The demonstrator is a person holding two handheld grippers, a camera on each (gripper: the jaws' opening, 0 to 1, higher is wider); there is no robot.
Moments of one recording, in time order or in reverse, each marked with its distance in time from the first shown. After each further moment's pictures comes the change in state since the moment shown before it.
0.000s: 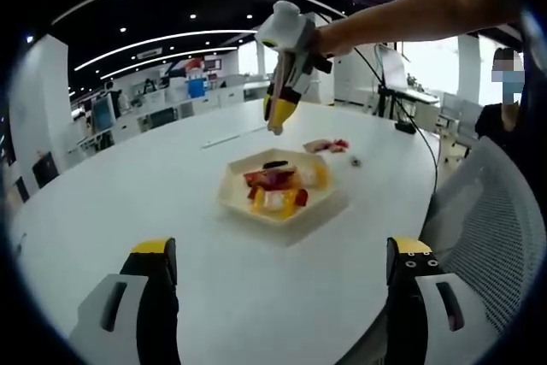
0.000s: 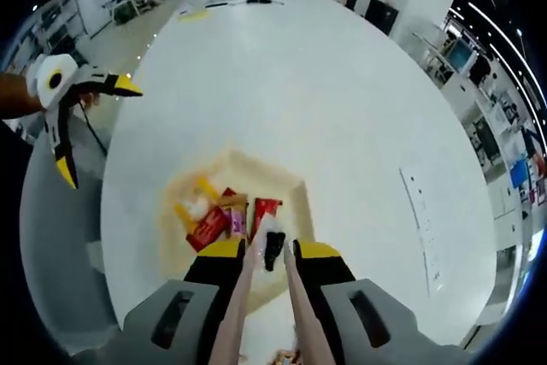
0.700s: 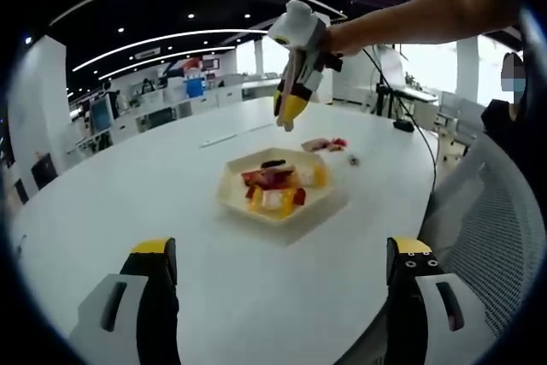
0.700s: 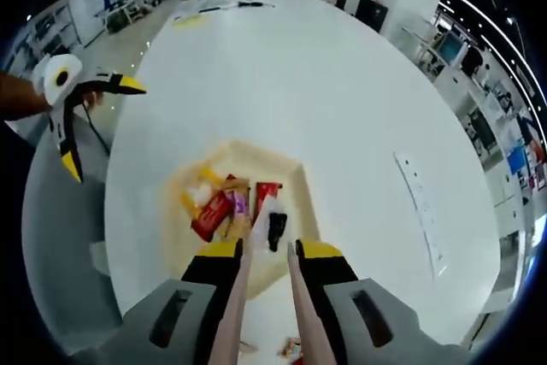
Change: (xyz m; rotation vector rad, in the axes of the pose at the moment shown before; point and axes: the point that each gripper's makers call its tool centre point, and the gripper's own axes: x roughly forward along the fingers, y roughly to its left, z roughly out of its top) left arm 0.001 -0.002 -0.001 0.005 0.004 -0.010; right arm -0.018 0.006 -0.027 0.053 -0.017 -0.016
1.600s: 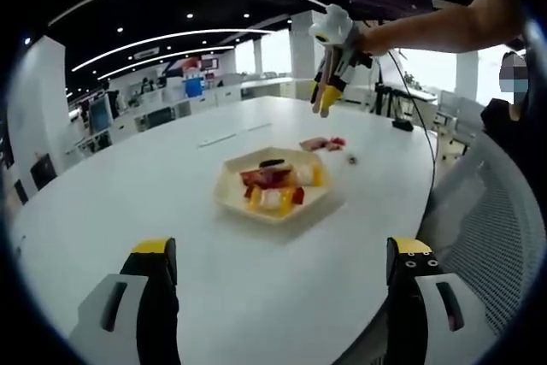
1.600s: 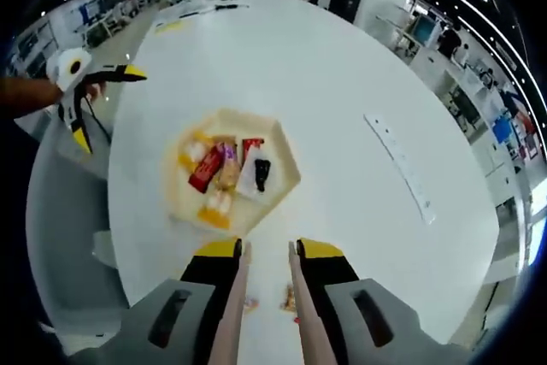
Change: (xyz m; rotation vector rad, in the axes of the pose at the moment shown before) left arm 0.000 -0.001 -0.001 0.000 0.007 -0.004; right arm -0.050 -0.005 -0.072 0.097 0.006 -0.064
